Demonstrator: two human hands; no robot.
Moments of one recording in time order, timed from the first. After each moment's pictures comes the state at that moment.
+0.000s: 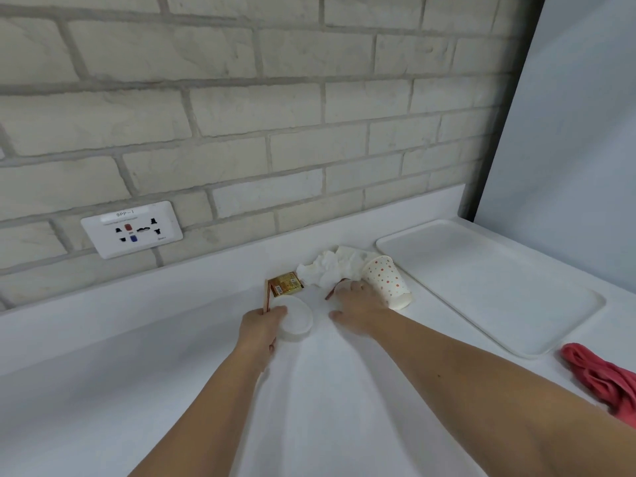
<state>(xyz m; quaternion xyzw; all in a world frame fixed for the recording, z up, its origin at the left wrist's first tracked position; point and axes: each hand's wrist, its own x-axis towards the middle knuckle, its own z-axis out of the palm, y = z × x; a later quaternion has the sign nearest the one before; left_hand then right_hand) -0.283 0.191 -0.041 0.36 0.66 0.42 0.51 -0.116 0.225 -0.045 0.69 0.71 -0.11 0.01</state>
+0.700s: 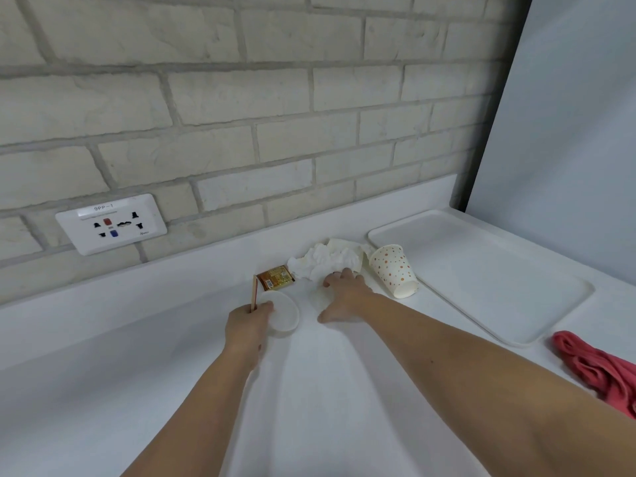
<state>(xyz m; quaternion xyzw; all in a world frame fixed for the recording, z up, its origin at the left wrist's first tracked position) -0.288 0.195 -0.054 0.39 0.67 0.43 0.47 -0.114 0.229 -0.040 0.68 0.70 -0.19 -0.02</state>
